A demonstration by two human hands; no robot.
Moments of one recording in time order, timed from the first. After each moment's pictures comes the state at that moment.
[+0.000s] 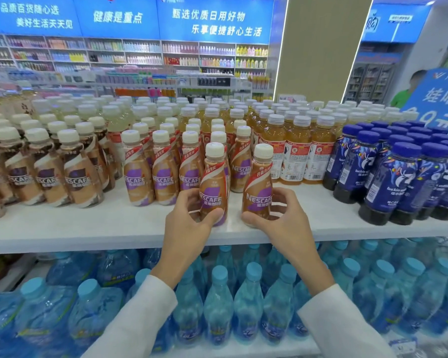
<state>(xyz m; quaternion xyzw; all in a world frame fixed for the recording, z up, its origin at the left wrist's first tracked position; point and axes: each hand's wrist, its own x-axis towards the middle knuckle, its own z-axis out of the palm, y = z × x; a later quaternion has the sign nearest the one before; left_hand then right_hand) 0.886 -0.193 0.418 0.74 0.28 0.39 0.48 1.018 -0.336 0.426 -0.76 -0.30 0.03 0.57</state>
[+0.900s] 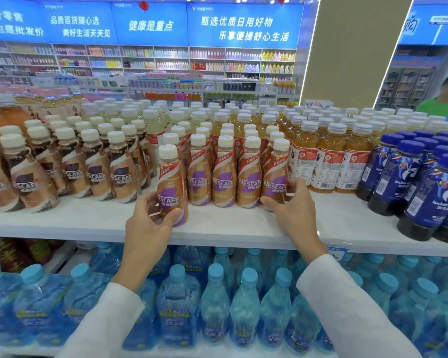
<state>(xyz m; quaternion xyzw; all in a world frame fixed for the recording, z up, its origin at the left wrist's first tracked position) 0.795 -0.125 0.416 0.69 0.35 0.46 0.43 1.046 -0.269 0.421 -0.78 -0.30 -0.03 0.55</state>
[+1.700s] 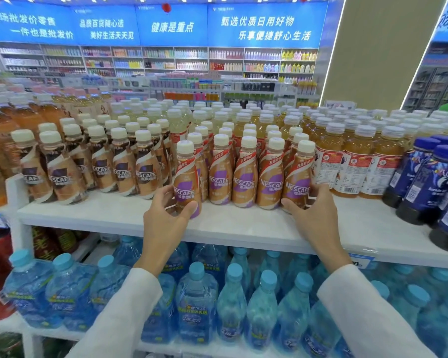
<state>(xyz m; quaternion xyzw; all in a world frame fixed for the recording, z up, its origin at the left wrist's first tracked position) 0.792 -0.102 0.411 0.68 0.37 0.48 0.42 1.041 -0.266 0.415 -0.79 -0.29 -0.04 0.54</state>
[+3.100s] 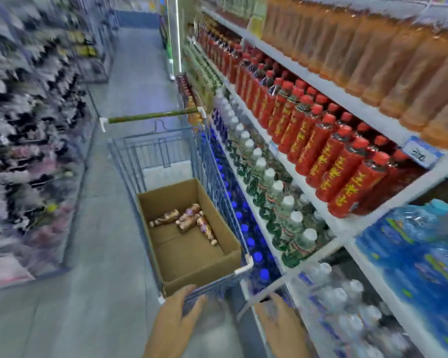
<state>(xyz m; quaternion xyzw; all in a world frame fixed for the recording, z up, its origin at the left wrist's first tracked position) 0.233 -0.322 0.156 0.32 0.79 0.39 0.34 0.430 -0.220 0.176 -0.66 -0.57 0.47 0.12</state>
